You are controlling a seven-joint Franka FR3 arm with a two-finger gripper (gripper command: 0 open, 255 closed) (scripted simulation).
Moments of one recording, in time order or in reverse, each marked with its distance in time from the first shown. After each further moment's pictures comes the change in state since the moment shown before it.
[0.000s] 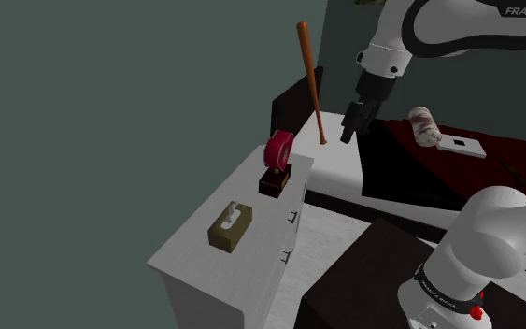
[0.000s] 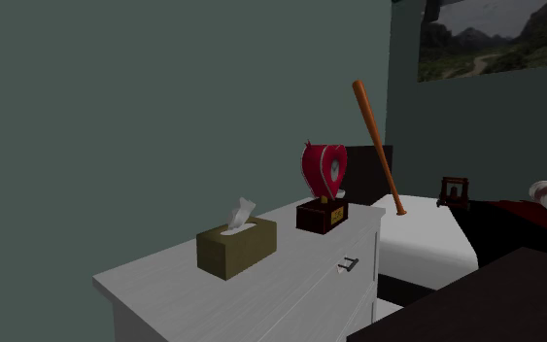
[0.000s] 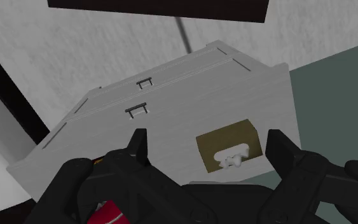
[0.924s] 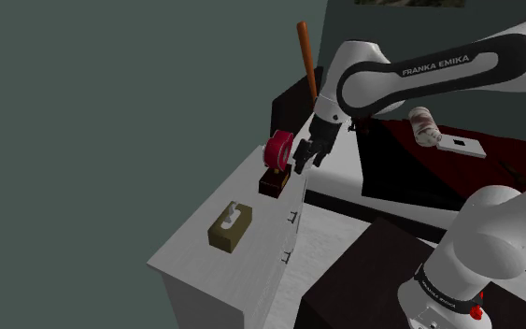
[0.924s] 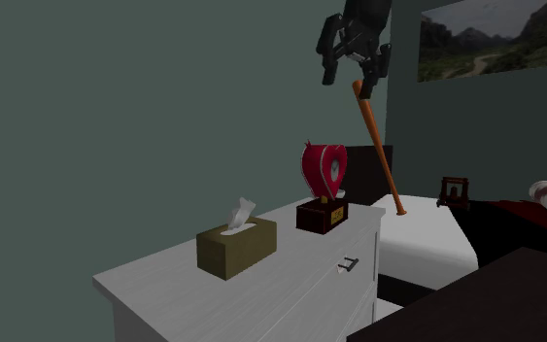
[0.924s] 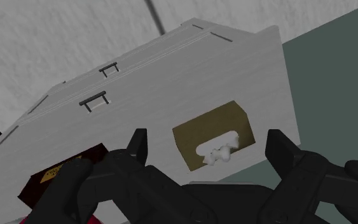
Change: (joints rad) arm 0.041 0.275 0.082 -0.130 0.144 0.449 0.065
